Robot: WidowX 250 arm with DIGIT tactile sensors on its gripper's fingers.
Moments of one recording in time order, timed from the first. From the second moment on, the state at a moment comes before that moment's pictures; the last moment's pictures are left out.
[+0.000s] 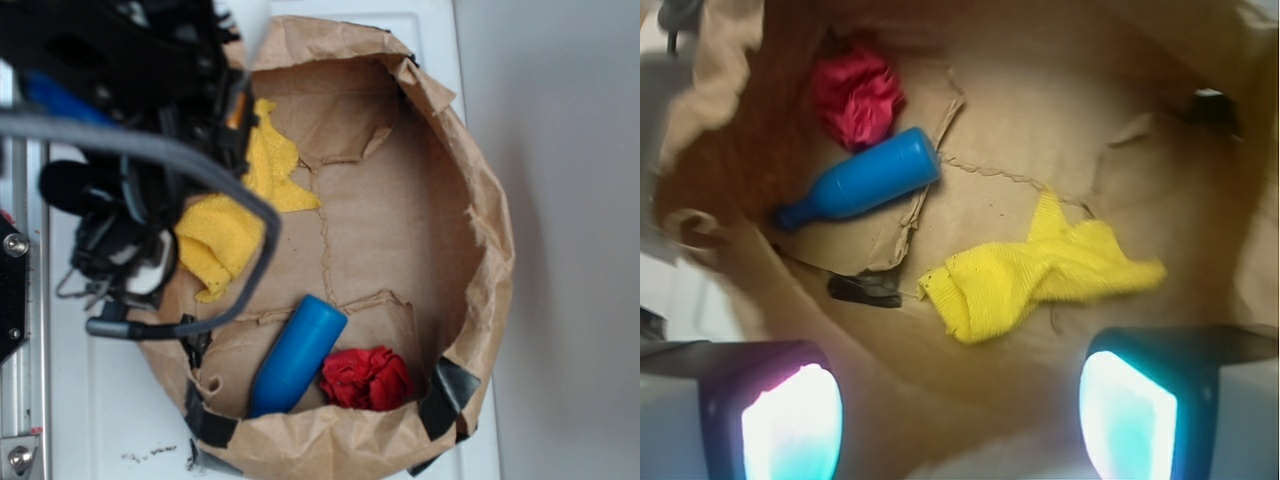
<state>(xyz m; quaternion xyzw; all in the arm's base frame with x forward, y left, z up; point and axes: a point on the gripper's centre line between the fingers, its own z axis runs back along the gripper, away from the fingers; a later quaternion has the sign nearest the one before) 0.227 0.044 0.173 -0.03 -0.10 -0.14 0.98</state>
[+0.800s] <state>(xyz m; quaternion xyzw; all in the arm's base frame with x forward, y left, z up) 0.216 0.050 0.107 -0.07 -0.03 -0.12 0.99</state>
